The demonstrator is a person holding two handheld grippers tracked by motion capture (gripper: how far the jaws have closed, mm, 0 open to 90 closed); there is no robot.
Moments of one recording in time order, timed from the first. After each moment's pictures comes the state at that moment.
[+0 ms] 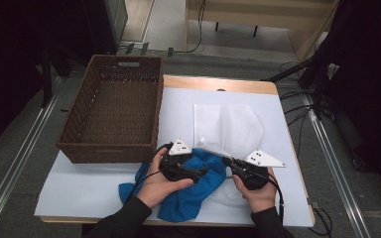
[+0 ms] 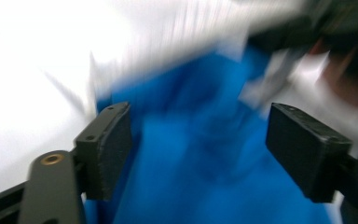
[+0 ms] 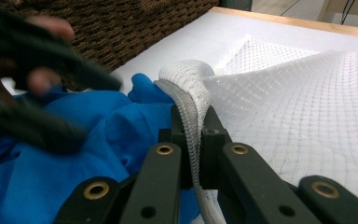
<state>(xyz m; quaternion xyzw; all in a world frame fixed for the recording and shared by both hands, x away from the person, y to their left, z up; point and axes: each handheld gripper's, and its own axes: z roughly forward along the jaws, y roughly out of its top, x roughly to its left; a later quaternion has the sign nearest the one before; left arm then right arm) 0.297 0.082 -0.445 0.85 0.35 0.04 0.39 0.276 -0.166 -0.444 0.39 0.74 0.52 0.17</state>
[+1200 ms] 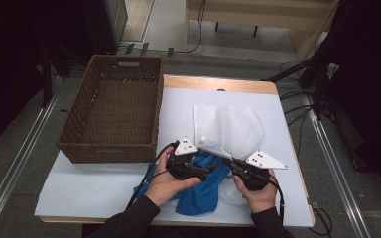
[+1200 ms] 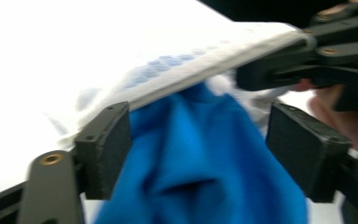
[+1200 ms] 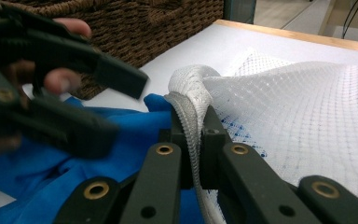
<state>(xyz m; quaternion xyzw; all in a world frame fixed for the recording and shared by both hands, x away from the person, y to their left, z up) 0.301 0.073 -0.428 0.81 0.37 0.07 0.45 0.272 -0.167 -0.440 0.38 0.74 0.53 0.18</state>
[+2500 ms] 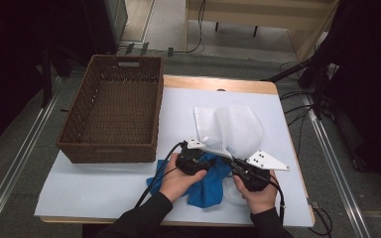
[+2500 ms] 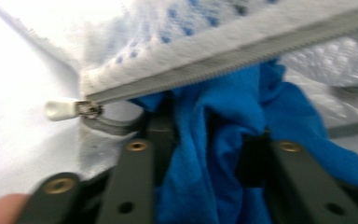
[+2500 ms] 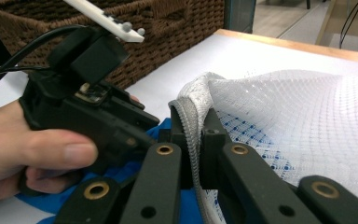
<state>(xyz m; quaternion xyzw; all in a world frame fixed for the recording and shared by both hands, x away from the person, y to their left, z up) 0.319 0.047 -0.460 0.80 0.41 0.03 0.43 0.267 -0.166 -0.431 0.38 0.73 0.55 0.18</state>
